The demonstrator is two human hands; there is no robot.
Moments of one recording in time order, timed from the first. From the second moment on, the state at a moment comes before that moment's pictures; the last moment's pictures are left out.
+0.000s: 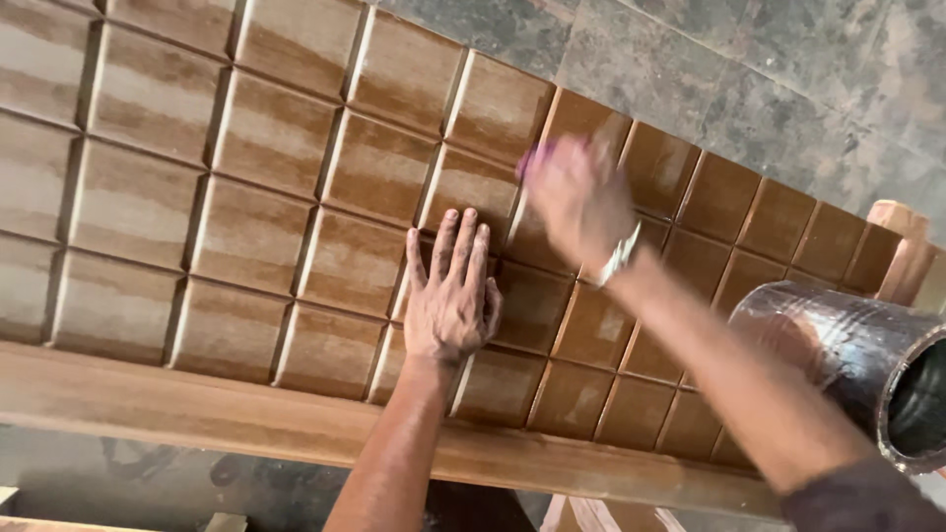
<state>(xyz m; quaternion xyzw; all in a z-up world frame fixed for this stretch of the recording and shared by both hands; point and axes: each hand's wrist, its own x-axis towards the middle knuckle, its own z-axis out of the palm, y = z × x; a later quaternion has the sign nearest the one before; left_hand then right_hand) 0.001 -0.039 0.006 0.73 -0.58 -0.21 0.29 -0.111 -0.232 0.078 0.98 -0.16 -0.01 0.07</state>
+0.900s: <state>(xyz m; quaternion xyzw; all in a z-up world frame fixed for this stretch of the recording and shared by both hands) 0.110 0.040 -0.011 0.70 -0.62 -0.20 0.29 -0.121 -0.087 0.086 0.98 -0.21 -0.07 -0.01</state>
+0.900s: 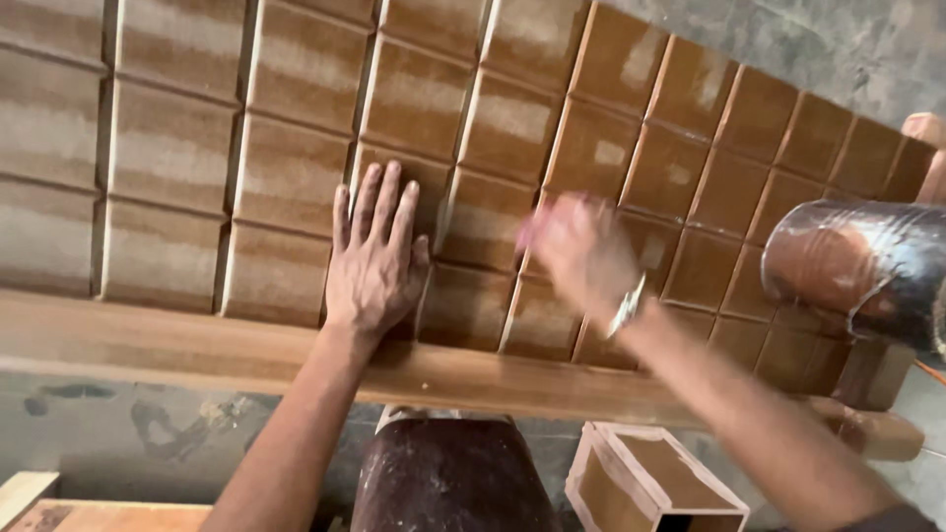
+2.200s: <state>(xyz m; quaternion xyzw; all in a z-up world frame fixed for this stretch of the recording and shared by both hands) 0.122 0.053 -0.029 0.66 -0.58 -0.26 0.40 -0.090 -0.016 0.120 0.85 -0.37 -0.12 -0.36</state>
